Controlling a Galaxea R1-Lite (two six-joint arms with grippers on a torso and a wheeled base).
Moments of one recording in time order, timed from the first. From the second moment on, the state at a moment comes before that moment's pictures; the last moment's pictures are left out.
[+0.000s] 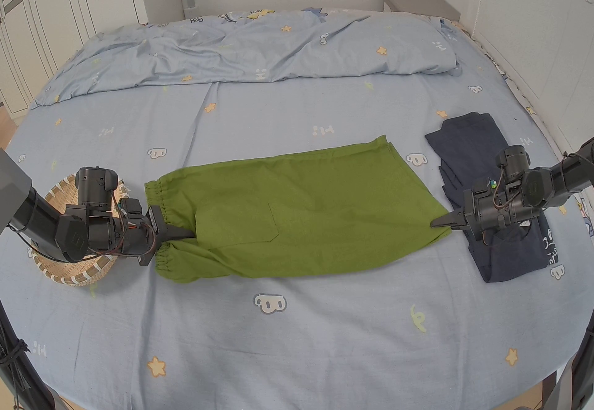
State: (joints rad) left arm 0.00 1.98 -0.88 -0.44 -0.67 -0.65; right arm -0.02 2.14 -1.29 0.11 0.87 0.28
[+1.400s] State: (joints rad) left arm 0.09 1.72 -0.70 0.20 -0.66 0.03; right arm 0.04 1.72 -0.24 -0.30 0.79 0.09
